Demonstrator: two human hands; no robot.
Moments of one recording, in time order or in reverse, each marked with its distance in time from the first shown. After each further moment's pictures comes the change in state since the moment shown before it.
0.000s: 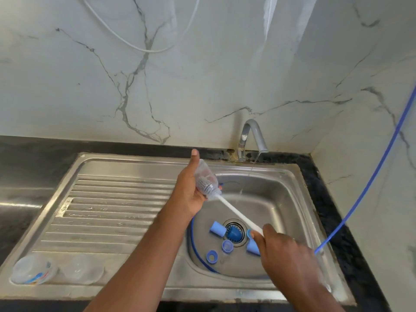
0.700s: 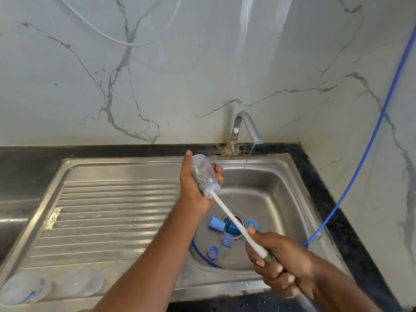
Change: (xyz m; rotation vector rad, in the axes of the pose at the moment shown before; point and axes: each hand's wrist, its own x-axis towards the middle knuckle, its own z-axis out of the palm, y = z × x) left_hand -0.001 -0.013 0.012 -0.341 -0.124 -0.115; right_hand -0.008 0.005 -0.013 1.523 -0.885 0.176
